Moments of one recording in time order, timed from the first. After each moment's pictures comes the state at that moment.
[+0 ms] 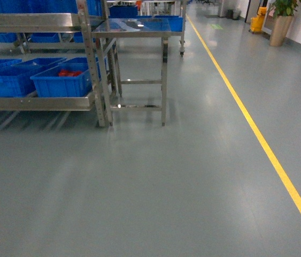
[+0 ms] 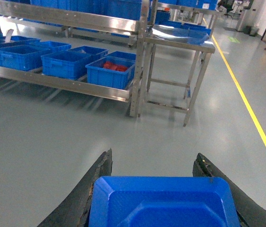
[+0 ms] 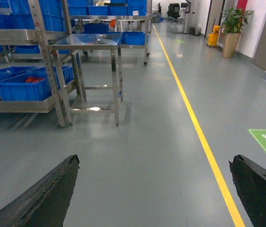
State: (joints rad) left arm -0.26 0.26 0.35 -0.18 -0.44 -0.13; right arm 0.00 0.00 0.01 -0.01 0.00 0.00
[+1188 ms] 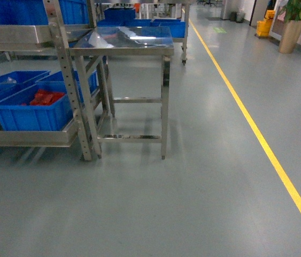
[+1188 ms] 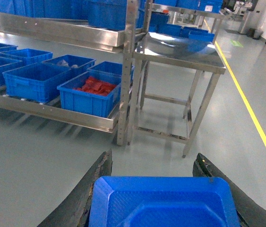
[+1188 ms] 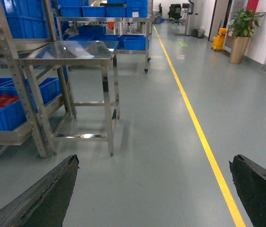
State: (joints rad) left arm -0.26 0.26 0.35 -0.18 -0.44 -0.13; right arm 0.00 0.00 0.01 -0.01 0.00 0.00
